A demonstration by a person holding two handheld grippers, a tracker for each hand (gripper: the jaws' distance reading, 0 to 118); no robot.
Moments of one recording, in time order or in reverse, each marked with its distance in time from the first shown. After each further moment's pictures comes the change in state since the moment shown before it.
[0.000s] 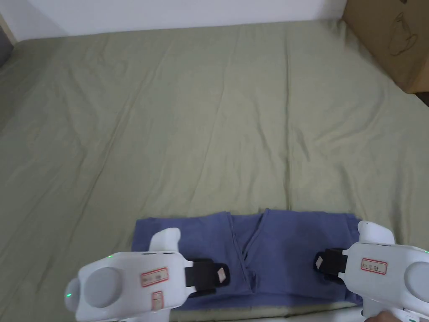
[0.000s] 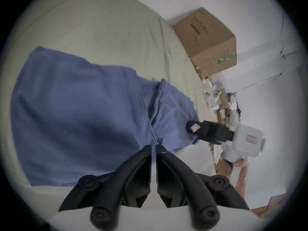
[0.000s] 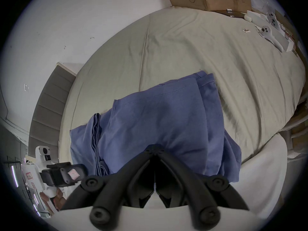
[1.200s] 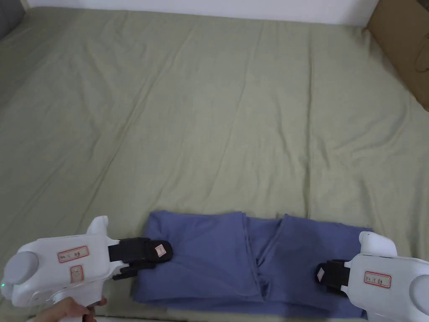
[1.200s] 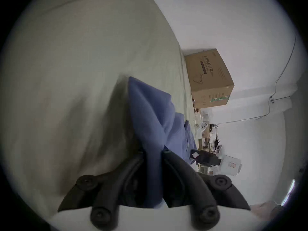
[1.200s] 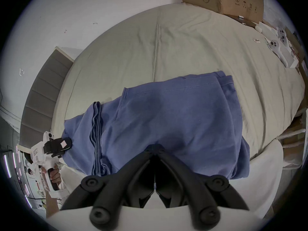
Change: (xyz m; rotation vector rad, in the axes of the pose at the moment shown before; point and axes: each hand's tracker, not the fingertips) left arm -0.145 0.034 0.047 0.109 -0.157 0.266; right arm -0.042 0.001 -0.012 -0.069 -0.074 0.112
